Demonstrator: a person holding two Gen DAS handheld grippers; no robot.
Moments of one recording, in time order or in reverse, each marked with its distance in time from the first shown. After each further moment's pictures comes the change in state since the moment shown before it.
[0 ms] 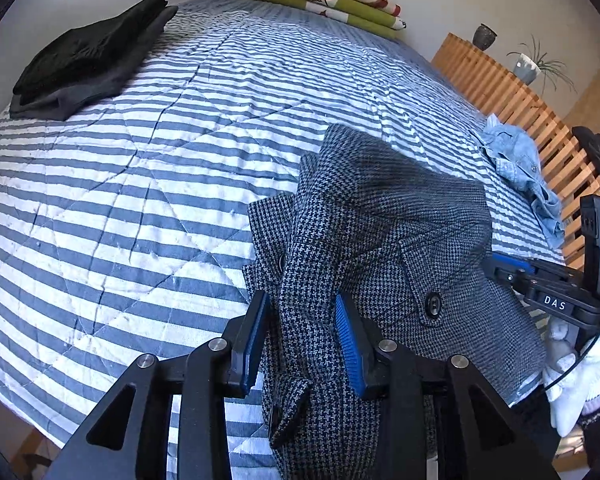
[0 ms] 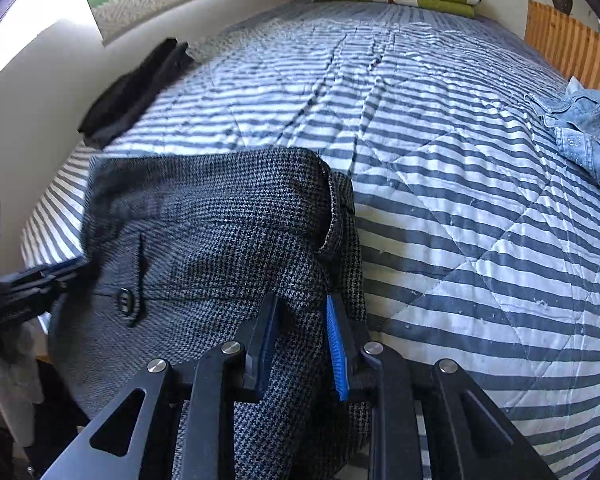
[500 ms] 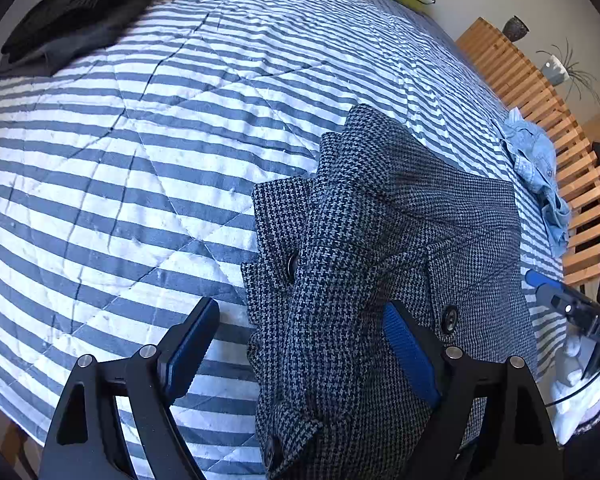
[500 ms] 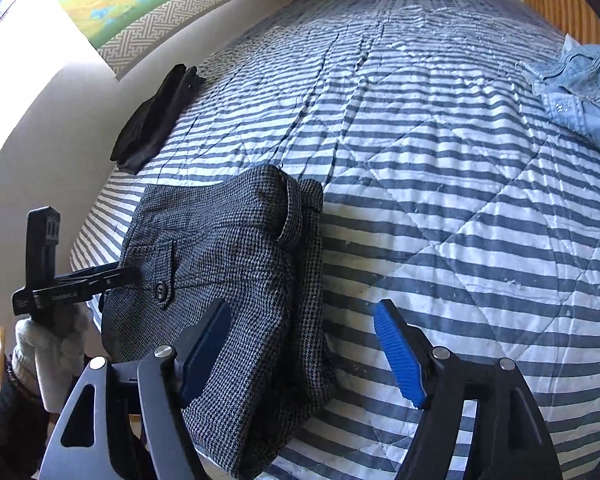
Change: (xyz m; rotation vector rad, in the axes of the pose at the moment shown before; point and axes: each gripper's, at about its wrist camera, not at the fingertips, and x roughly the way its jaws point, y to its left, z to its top) left arm 0.042 0.010 0.015 -0.110 0.179 -0.018; right arm -0.038 -0.054 0.000 0.103 0.033 0.222
